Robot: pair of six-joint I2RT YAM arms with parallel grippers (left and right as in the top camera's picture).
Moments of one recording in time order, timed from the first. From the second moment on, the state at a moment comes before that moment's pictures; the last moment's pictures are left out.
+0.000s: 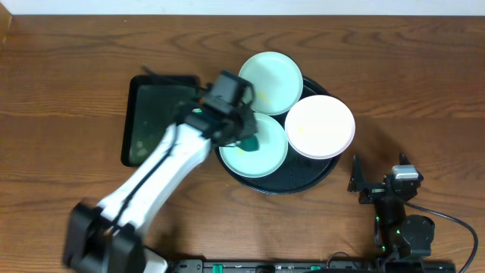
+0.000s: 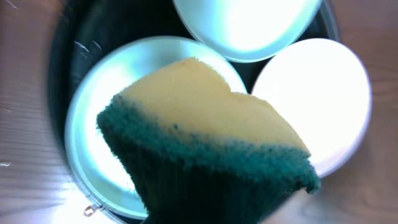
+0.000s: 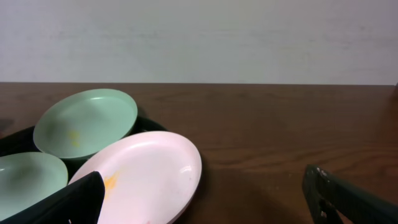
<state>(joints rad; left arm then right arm) -0.52 1.61 1.23 -0.72 0.12 -0.82 0.02 0.01 0.01 -0.07 -0.05 0.01</state>
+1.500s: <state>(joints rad) -0.55 1.45 1.23 -0.68 -0.07 -0.91 0.02 0.01 0.01 -0.07 -0.05 0.01</state>
